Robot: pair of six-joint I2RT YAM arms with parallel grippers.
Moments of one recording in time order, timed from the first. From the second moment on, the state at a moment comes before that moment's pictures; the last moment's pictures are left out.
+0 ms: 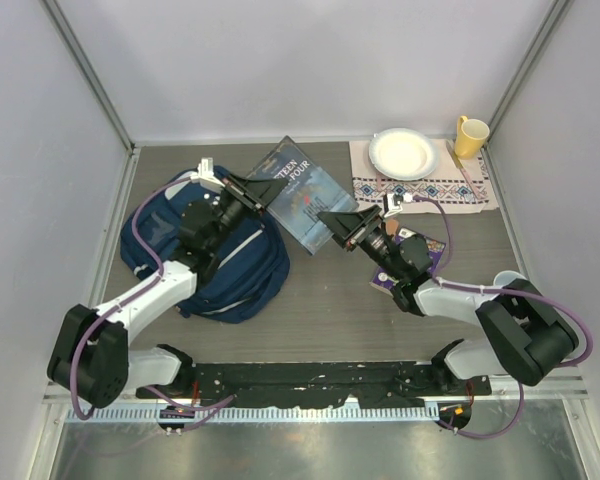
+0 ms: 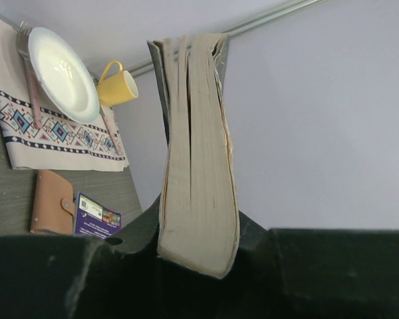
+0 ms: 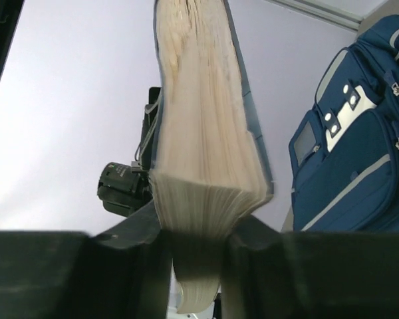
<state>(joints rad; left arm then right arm) -0.47 1.25 0.71 0.73 0.18 -1.26 0.60 1.36 0.43 1.23 -0.19 1.39</state>
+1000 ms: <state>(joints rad) -0.51 1.15 0.83 -0.42 0.12 -0.46 0.55 0.91 0.46 0.15 0.14 0.99</state>
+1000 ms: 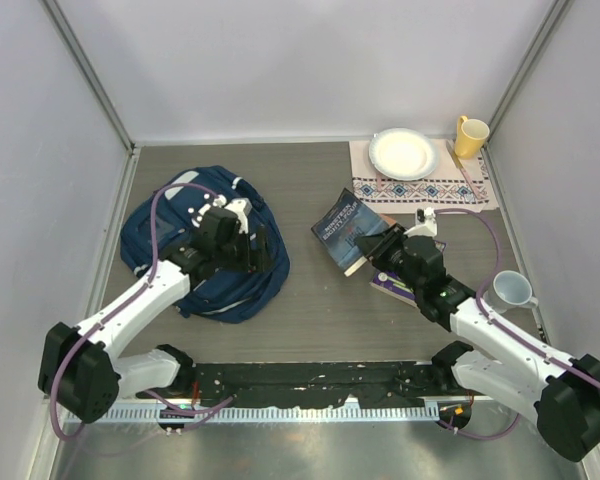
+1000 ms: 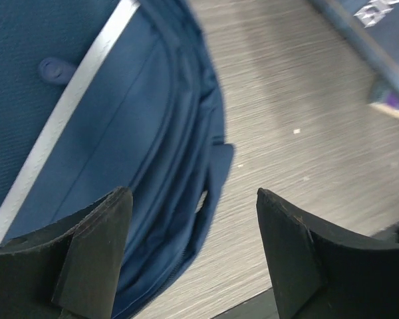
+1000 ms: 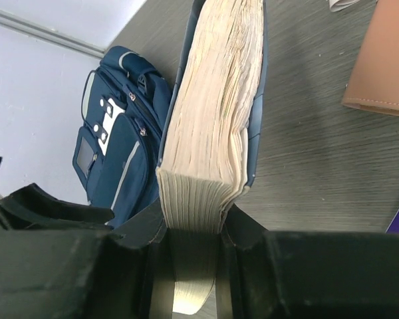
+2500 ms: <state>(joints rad) -0.67 1.45 0.93 -0.52 -0.45 -0.30 0.54 0.95 0.46 0.15 0.06 0.99</state>
